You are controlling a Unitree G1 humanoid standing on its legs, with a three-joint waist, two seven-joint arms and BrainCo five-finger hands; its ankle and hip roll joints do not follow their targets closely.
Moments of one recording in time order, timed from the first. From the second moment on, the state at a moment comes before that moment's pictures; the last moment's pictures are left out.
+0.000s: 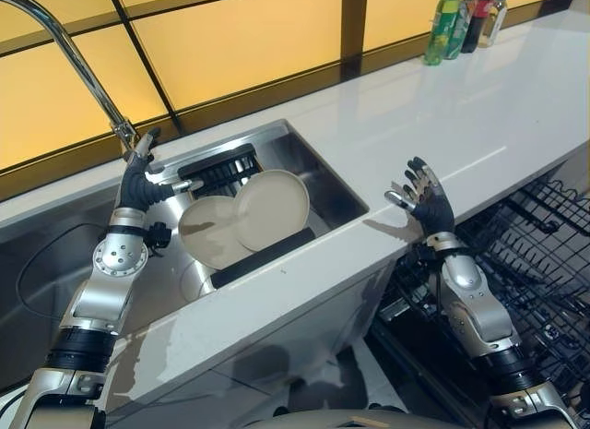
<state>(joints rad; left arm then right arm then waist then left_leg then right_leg) -0.23 0.72 -0.01 0.11 -0.09 -0.10 0.19 -0.14 -0.43 0.16 -0.06 0.44 -0.03 -0.20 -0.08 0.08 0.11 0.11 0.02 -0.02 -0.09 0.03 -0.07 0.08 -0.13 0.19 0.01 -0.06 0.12</state>
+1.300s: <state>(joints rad) -0.35 0.67 -0.15 0.42 -0.17 -0.10 -0.06 -0.16 -0.50 0.11 -0.15 0.41 -0.03 -0.15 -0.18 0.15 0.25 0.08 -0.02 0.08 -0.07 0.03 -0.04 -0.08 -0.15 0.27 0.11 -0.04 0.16</state>
